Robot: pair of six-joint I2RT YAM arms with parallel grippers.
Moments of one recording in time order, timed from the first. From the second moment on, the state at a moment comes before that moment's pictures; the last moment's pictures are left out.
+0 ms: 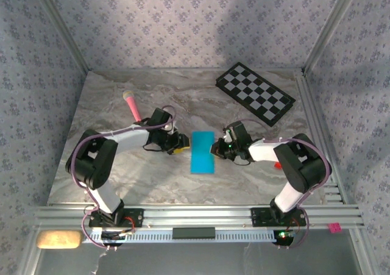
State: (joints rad) left arm -0.53 1.70 0.91 -0.30 0.59 -0.75; right arm 0.52 1.65 0.61 0.15 -0.45 0.85
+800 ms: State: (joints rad) left arm -0.58 1.80 0.97 -0.29 0.59 -0.77; right arm 0.51 1.65 0.60 0.17 -0.45 0.85
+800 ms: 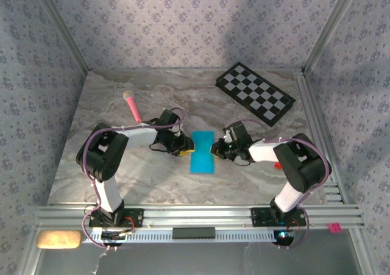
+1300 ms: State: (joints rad) left arm -0.60 1.83 0.97 -0.27 0.59 -0.78; right arm 0.51 1.65 0.60 0.17 -0.45 0.85
